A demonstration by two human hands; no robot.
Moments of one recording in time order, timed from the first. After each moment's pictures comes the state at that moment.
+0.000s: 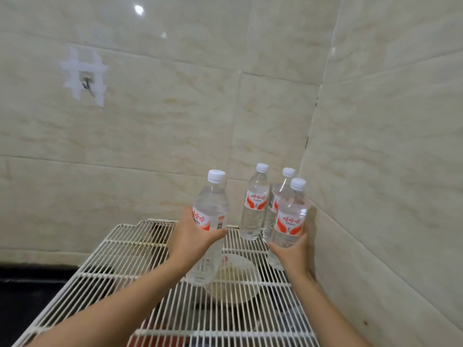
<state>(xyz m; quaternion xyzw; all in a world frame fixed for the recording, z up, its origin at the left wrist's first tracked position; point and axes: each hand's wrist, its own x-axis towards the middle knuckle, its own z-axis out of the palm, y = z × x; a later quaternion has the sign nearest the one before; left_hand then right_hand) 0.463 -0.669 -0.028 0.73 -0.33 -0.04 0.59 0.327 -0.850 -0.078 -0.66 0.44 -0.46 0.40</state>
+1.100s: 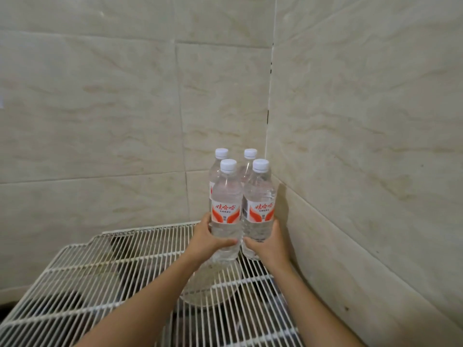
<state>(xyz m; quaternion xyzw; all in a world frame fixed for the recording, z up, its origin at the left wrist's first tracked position) 0.448 -0.791 -0.071 0.65 -0.43 -0.27 0.57 0.316 -0.872 -0.091 -0.70 0.39 -0.43 0.43</state>
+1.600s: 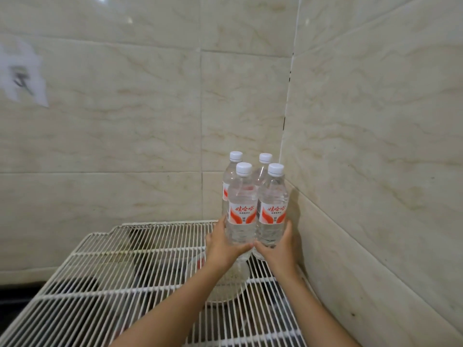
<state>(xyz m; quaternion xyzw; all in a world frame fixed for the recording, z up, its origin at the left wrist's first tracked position) 0.417 -0.784 -0.079 0.74 -0.36 -0.16 0.55 0.314 -0.858 -0.093 -0.71 0.43 -0.44 0.35</state>
